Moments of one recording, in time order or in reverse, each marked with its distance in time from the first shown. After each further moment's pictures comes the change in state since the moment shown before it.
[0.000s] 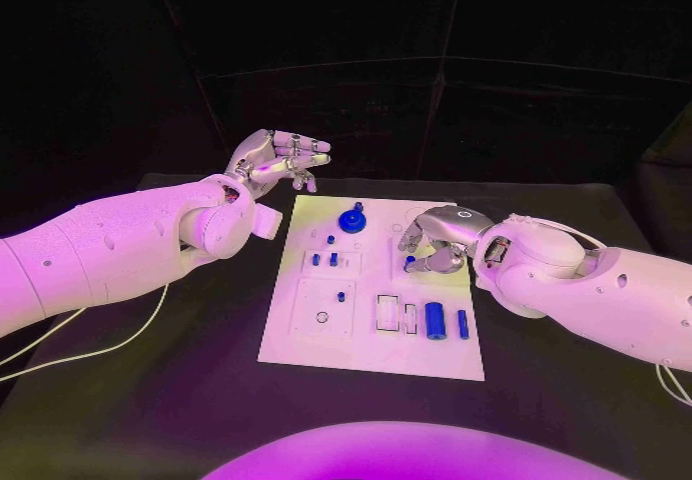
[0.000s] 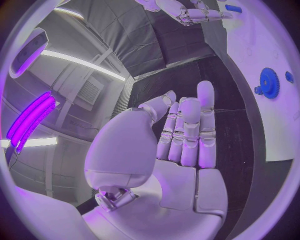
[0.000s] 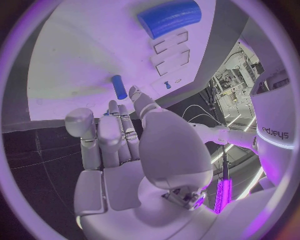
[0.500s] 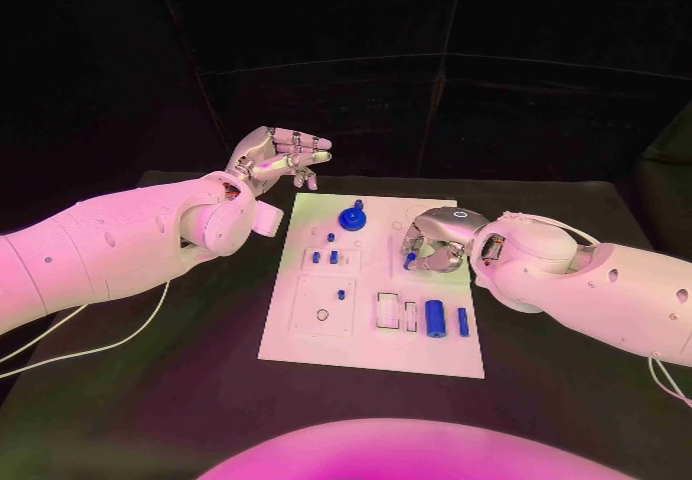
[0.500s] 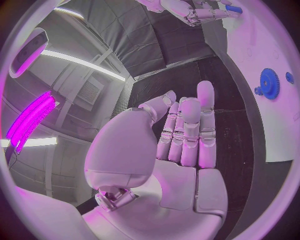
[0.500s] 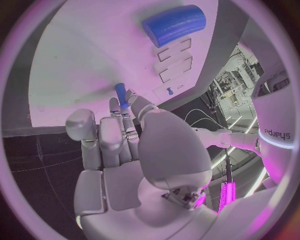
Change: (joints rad) left arm 0.000 0.001 0.000 -0.002 0.000 0.002 -0.001; left_hand 0.000 0.000 0.000 0.000 0.000 0.000 0.000 0.000 0.000 0.000 0.000 0.000 0.000 0.000 0.000 0.000 0.000 0.000 0.000 0.000 0.000 0.000; right arm -0.001 0.020 0.000 -0.031 -0.006 0.053 0.000; right_hand 0.014 0.014 0.093 -0.004 -0.017 0.059 0.002 0.000 0.000 0.087 -0.009 -0.026 -0.002 0.001 -0.009 0.025 0.027 0.000 0.014 -0.014 0.019 0.030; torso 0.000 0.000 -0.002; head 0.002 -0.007
